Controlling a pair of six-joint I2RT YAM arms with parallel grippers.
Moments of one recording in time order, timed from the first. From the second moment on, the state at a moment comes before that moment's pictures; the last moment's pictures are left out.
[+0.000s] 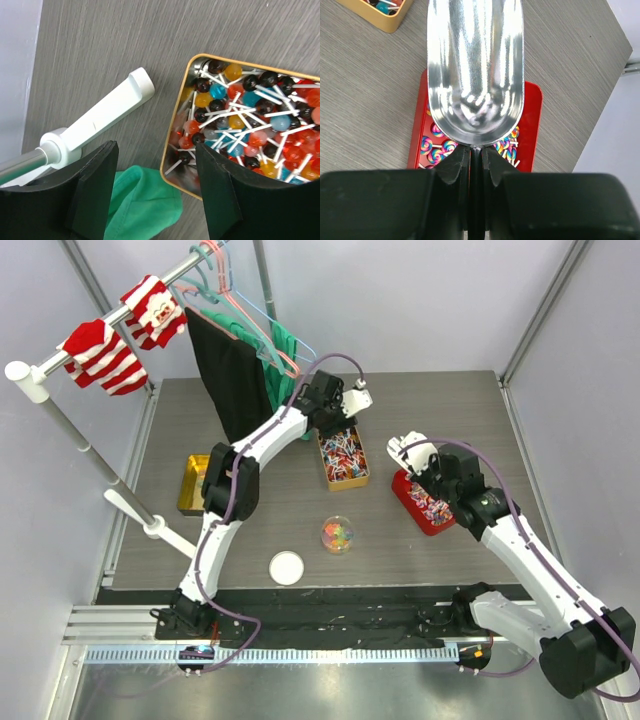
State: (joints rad) left arm -0.56 2.38 2.14 -0.52 0.03 0.69; right arm 0.37 0.97 0.82 -0.45 0.09 -0.54
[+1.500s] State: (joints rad) left arm -0.52 2.45 2.14 -0.60 0.14 0.72; right arm 0.35 0.94 0.79 -0.44 0.05 -0.54
